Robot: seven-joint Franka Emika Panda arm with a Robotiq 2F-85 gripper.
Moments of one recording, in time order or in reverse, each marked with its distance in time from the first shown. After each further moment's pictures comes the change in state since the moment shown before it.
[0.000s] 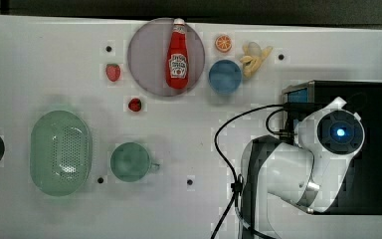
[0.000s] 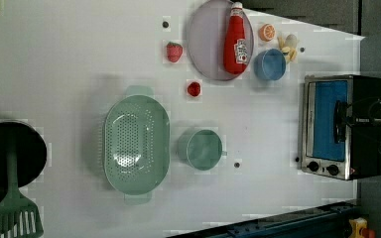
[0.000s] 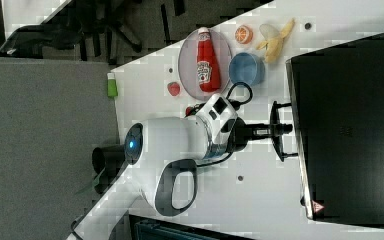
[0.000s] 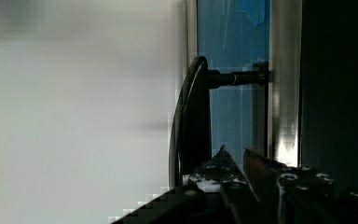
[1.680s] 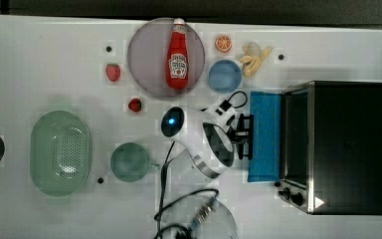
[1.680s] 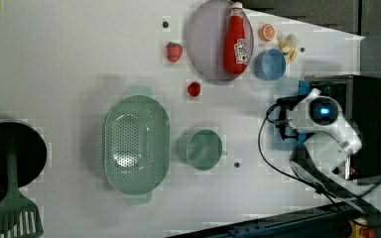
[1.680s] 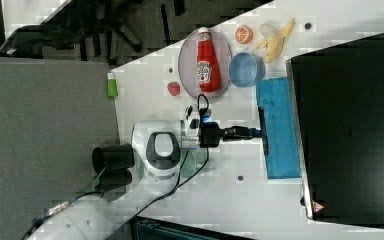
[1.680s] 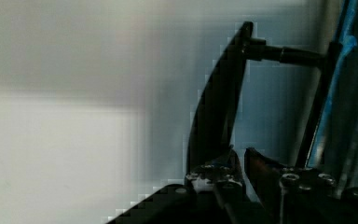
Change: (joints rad) arm 0.212 0.268 0.207 -0.066 -0.627 -0.023 0.827
